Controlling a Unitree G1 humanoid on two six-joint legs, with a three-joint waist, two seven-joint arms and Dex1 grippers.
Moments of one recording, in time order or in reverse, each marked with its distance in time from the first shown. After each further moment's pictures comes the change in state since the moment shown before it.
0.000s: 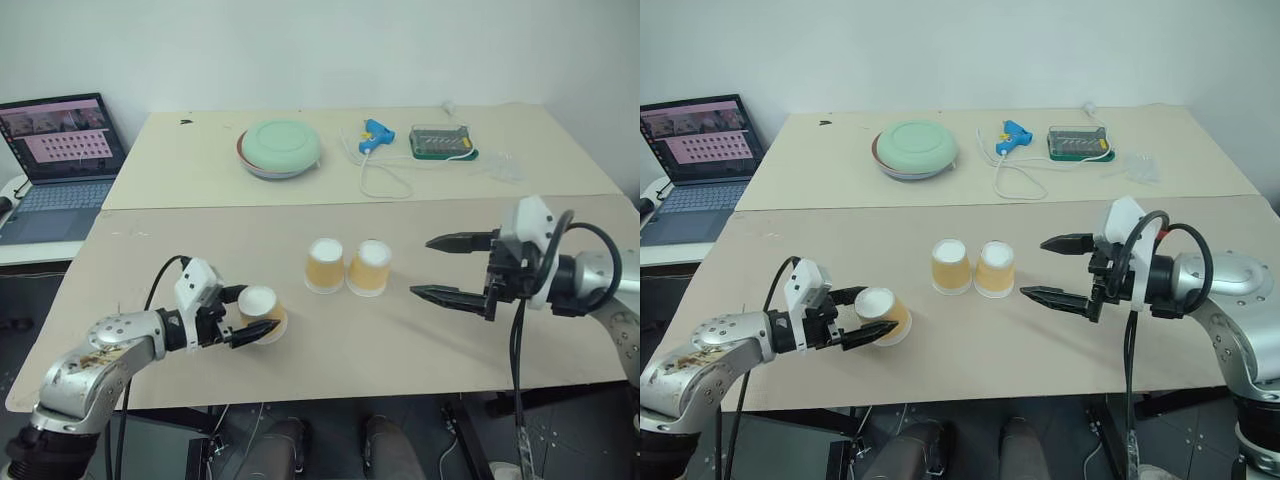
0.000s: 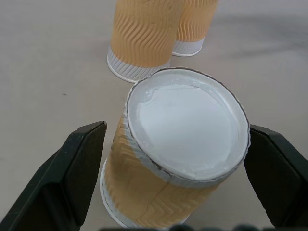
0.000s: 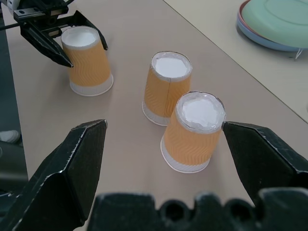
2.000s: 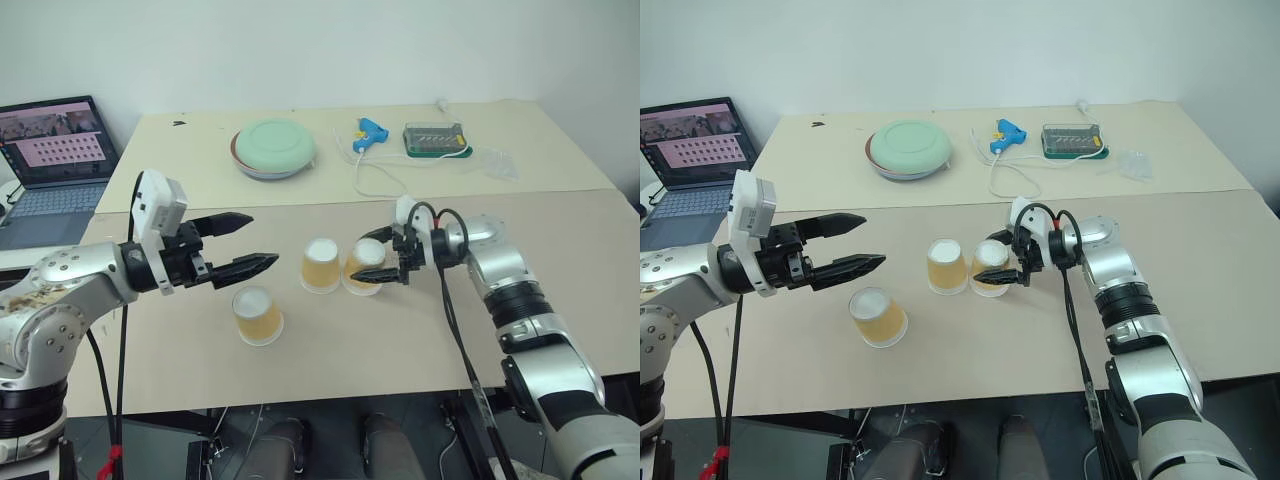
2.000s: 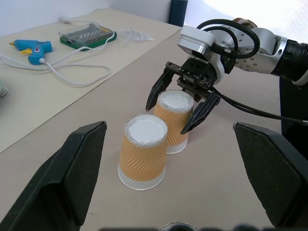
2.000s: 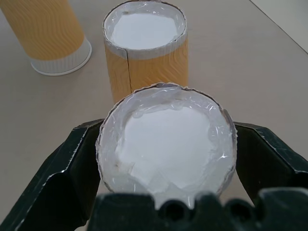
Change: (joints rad) left arm -0.286 0.092 0.185 -0.058 -0.283 0.180 0.026; right arm -0.573 0.424 0.394 1.056 -0.471 -0.560 0.281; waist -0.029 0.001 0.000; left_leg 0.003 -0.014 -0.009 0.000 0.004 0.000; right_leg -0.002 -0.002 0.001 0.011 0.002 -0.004
